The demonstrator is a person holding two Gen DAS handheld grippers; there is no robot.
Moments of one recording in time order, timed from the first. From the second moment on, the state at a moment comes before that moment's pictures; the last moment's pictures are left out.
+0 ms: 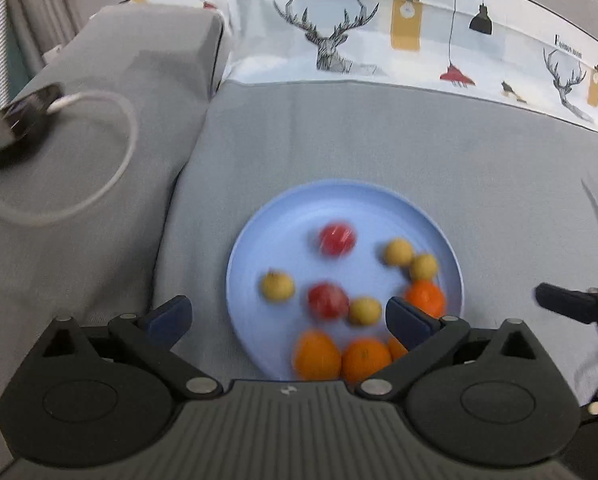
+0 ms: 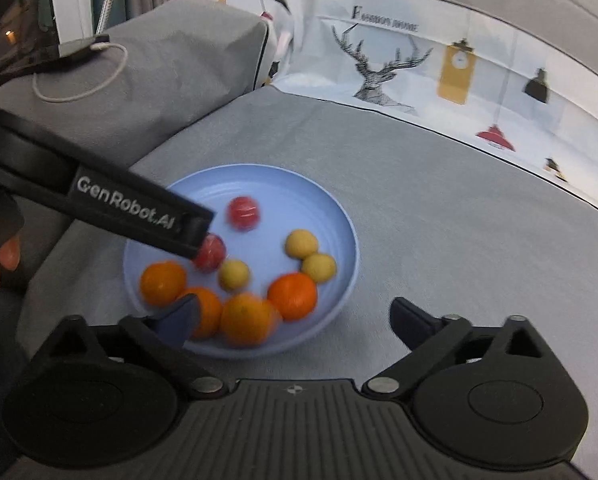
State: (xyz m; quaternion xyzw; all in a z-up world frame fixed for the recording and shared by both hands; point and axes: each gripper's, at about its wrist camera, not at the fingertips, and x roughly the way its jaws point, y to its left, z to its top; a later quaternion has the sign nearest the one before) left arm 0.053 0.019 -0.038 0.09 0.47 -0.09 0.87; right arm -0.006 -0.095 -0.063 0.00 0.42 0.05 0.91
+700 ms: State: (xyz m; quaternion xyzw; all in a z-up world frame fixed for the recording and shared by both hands) left arm -0.059 0.041 0.011 0.09 0.45 -0.05 0.89; right arm -0.108 -0.093 -0.003 0.00 0.37 -0.01 0.93
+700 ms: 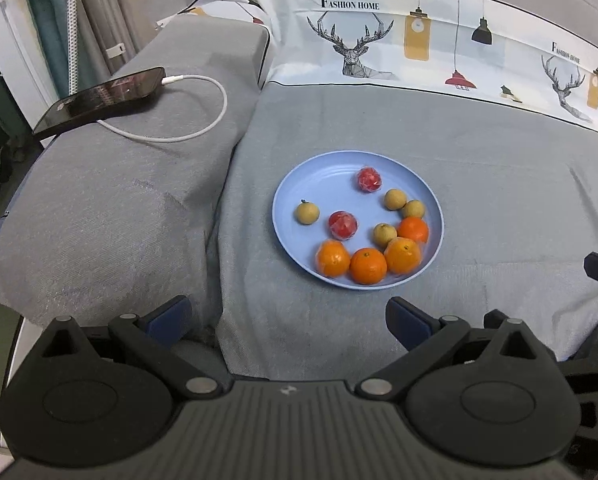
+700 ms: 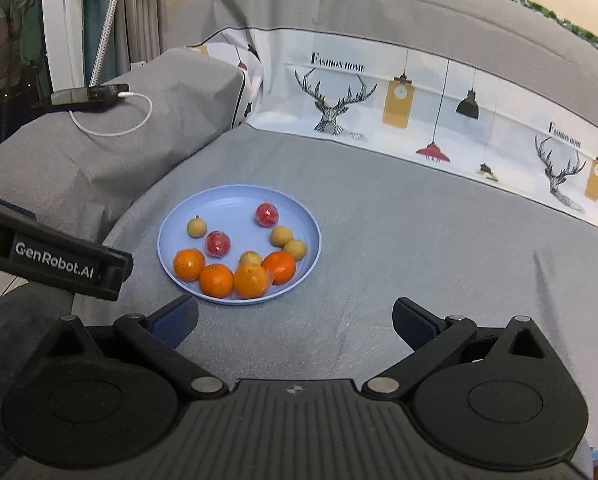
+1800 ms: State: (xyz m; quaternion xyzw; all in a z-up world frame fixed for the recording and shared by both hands) left arm -0.062 0.040 0.012 0.10 0.45 -0.05 0.89; right arm -0.111 -0.091 0.005 0.00 0.37 -0.01 0.93
